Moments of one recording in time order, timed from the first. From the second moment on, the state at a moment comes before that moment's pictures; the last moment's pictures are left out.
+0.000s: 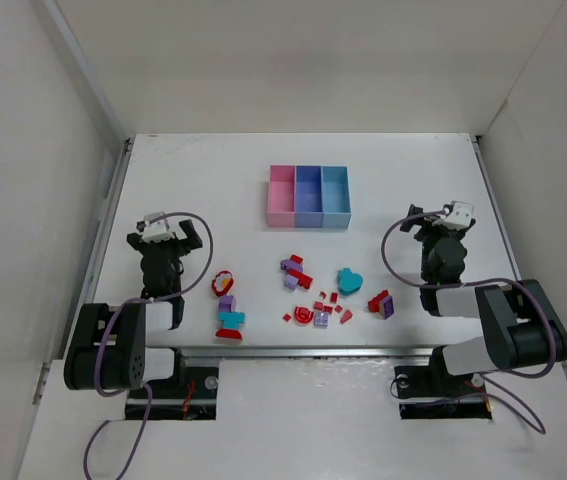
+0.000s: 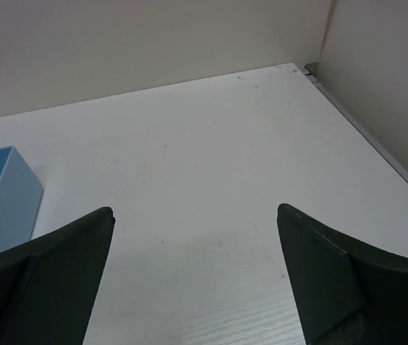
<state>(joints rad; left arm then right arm) -0.02 1.30 0.15 1.16 -0.19 -0.13 0.12 1.41 0.27 1.25 0.34 0.06</state>
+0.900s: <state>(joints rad) -0.18 1.29 0.95 -0.03 0.10 0.76 0.47 1.41 1.28 -0.49 0.48 -0.09</state>
